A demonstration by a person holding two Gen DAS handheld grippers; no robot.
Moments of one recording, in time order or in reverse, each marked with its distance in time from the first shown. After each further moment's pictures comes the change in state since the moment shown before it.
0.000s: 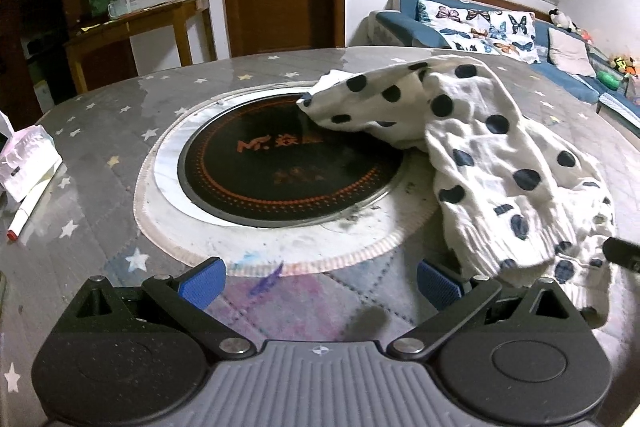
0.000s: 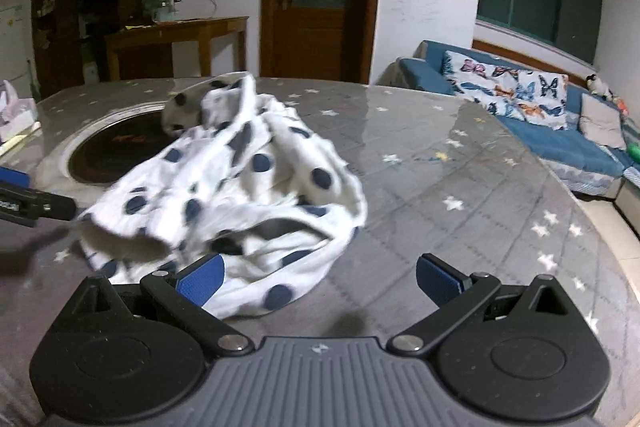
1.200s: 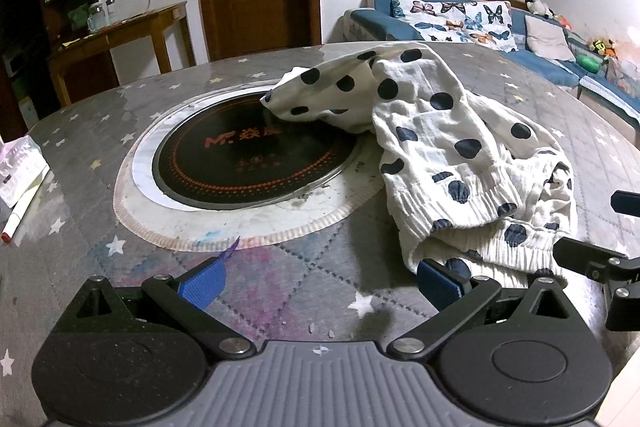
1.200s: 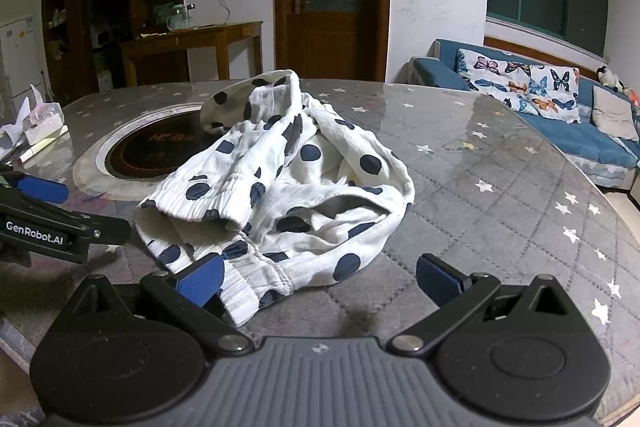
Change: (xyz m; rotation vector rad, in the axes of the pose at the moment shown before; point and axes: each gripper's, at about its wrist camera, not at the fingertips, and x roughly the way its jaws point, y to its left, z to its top) left arm -0.016 -0.027 -0.015 0.061 -0.005 -0.034; right arm -0.016 0.025 -0.014 0.029 -0.009 0.049
